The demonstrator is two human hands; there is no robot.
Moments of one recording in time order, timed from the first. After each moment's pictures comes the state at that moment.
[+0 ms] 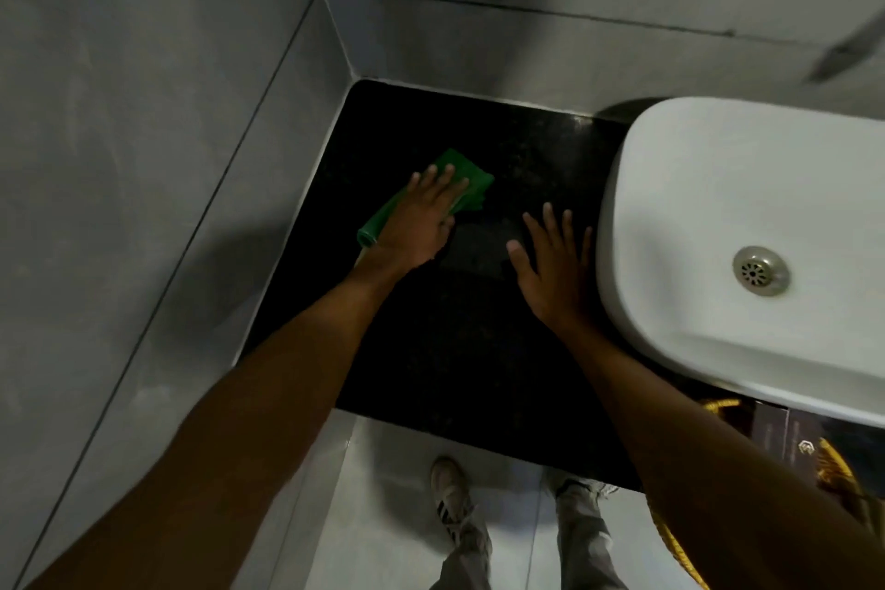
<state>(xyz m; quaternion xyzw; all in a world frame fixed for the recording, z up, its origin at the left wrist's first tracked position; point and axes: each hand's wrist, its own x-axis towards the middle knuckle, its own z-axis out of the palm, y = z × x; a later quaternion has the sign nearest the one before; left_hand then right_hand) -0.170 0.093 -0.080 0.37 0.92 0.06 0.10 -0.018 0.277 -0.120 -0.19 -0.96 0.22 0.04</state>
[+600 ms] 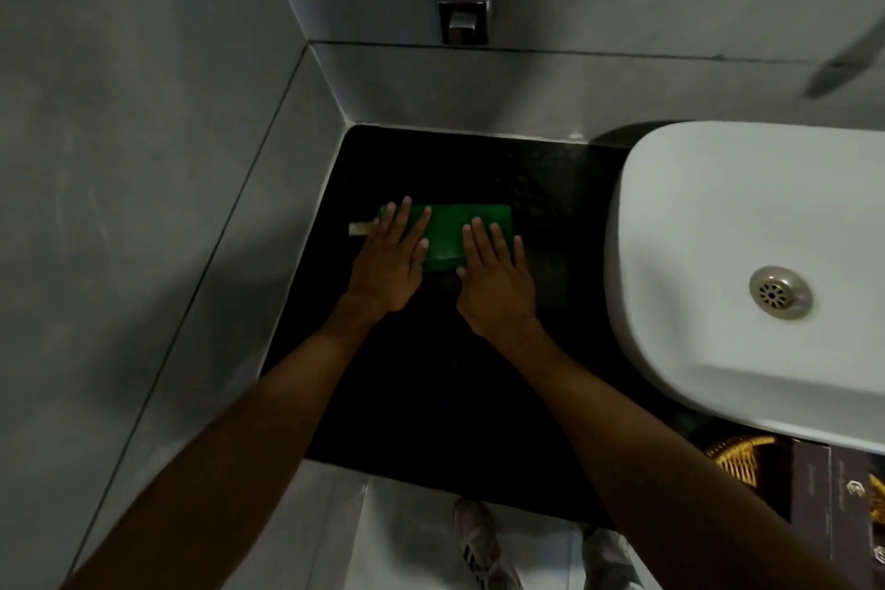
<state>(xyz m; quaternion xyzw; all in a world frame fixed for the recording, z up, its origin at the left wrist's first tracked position) -0.143 0.061 -0.103 0.30 0.94 0.08 0.12 -0.041 0.220 -0.137 -0.11 -0.98 0.14 -0.04</state>
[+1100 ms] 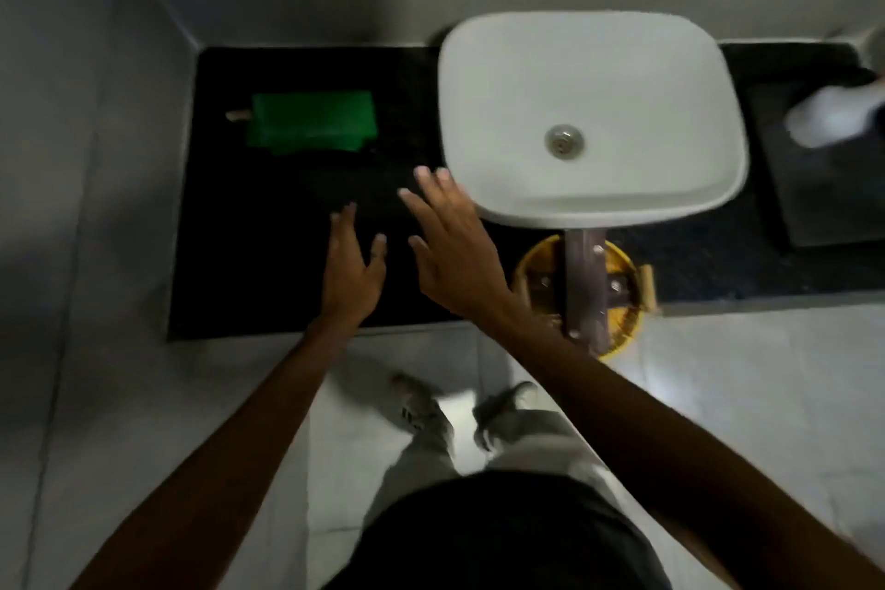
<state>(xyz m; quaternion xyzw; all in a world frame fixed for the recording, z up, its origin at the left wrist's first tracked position) 0.095 0.073 -0.039 0.13 0.89 0.38 0.21 0.185 0.221 0.010 -0.11 -0.96 0.23 0.13</state>
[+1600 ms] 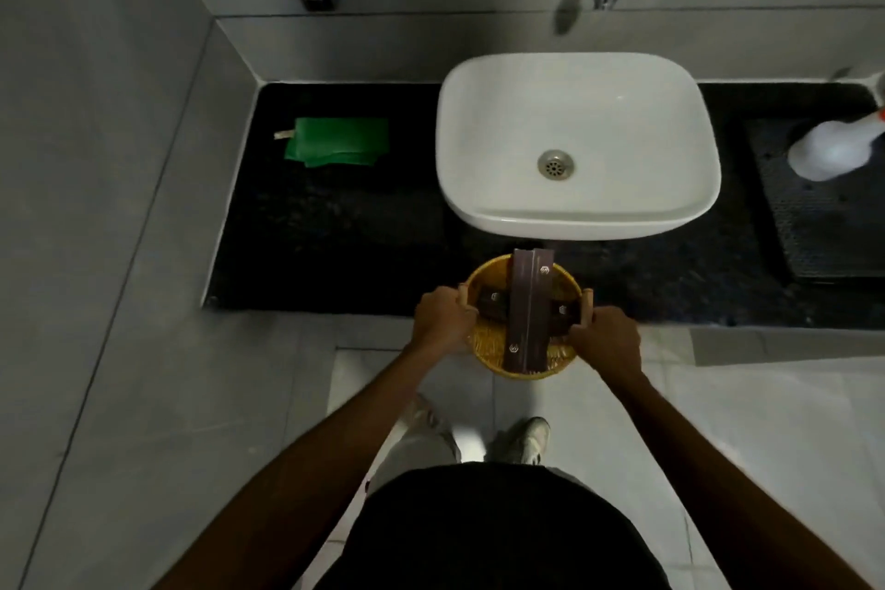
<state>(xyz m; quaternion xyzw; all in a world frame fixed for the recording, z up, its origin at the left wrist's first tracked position) 0.201 0.114 0.016 0.08 0.91 0.25 0.32 0.337 0.300 -0.003 -0.45 -0.81 0.38 -0.10</state>
